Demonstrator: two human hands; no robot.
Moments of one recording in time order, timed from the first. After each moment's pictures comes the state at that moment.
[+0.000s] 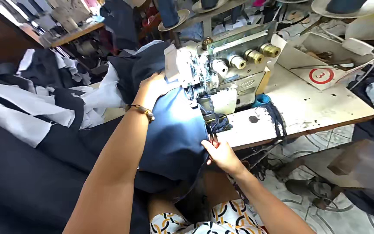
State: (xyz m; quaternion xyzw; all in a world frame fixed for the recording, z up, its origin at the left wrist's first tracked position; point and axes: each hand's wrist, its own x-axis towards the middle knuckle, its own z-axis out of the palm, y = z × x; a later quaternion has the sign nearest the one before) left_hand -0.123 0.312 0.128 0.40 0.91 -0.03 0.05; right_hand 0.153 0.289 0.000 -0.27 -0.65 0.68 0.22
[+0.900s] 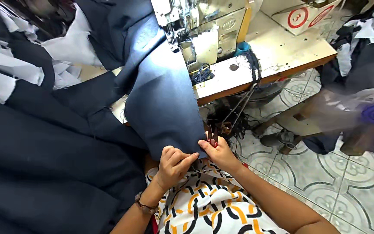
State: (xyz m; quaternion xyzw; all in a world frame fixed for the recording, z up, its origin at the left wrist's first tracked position) left_hand 0.118 0.047 -0.065 0.69 0.59 0.39 -0.16; right_hand 0.266 0.183 -0.037 -0.25 -0.60 0.74 0.20
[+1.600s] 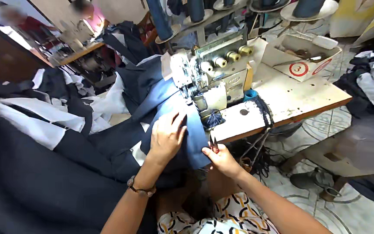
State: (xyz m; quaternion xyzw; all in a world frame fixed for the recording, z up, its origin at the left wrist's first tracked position) left_hand 0.001 0.179 0.066 0.62 0.75 0.15 -0.17; right_hand 0.180 0.264 -0.028 -0.21 -0.62 0.71 0.26
